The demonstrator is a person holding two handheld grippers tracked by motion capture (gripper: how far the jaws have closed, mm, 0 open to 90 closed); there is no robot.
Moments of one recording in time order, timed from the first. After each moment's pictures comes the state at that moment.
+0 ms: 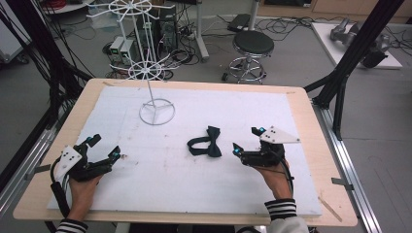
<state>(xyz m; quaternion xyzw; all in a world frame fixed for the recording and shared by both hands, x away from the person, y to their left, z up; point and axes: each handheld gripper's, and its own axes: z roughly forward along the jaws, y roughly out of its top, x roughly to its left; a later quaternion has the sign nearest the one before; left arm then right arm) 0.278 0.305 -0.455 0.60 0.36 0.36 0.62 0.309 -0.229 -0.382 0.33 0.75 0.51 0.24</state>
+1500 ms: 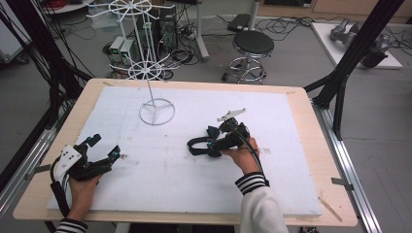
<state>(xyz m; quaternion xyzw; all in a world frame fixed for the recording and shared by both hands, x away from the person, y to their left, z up) 0.279 0.306 -0.455 0.60 0.36 0.35 0.62 0.378 -0.141 -0.391 0.38 0.85 0.32 0.15</state>
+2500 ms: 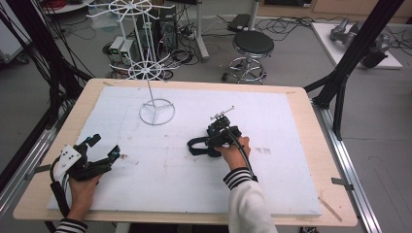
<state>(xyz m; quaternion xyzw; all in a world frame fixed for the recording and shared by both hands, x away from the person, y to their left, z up) 0.279 0.306 -0.455 0.60 0.36 0.35 0.62 0.397 -0.119 -0.410 0.45 0.85 0.25 0.12</state>
